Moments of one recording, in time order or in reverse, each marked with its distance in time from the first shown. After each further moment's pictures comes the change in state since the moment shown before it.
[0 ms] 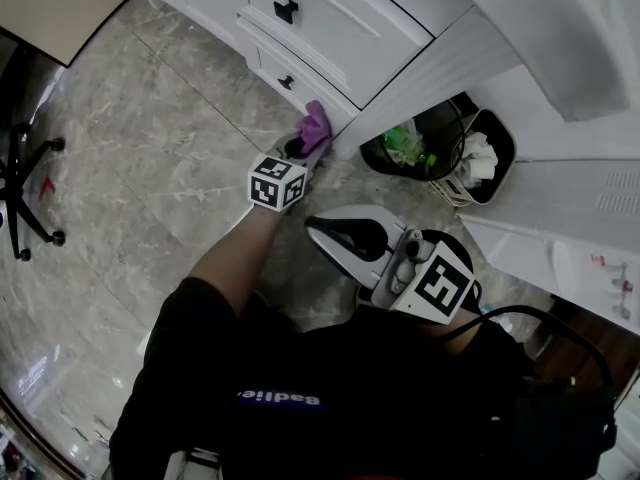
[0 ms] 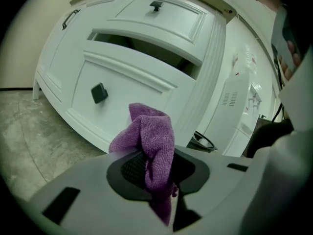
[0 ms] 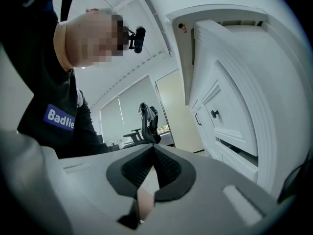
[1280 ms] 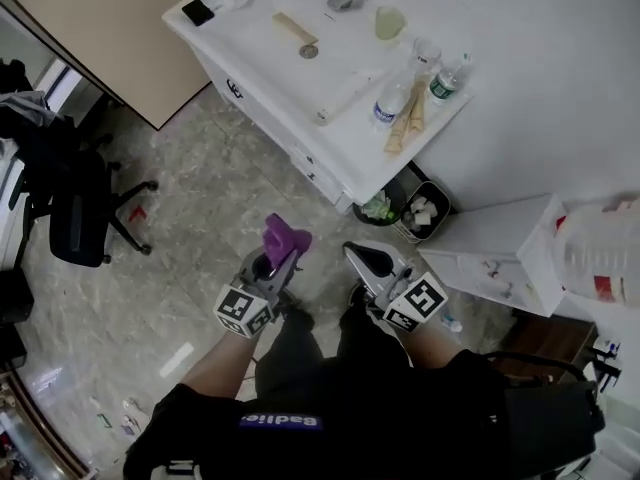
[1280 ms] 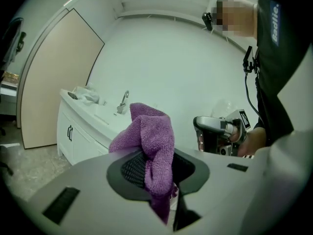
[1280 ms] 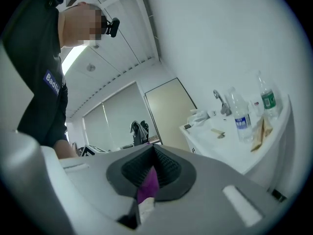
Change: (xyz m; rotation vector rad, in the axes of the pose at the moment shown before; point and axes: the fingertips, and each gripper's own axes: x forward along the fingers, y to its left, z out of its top) left arm -0.388 -0.313 0.441 0.007 -0.213 0.103; right arm -0.050 0.127 0.412 0.081 0.012 -0.199
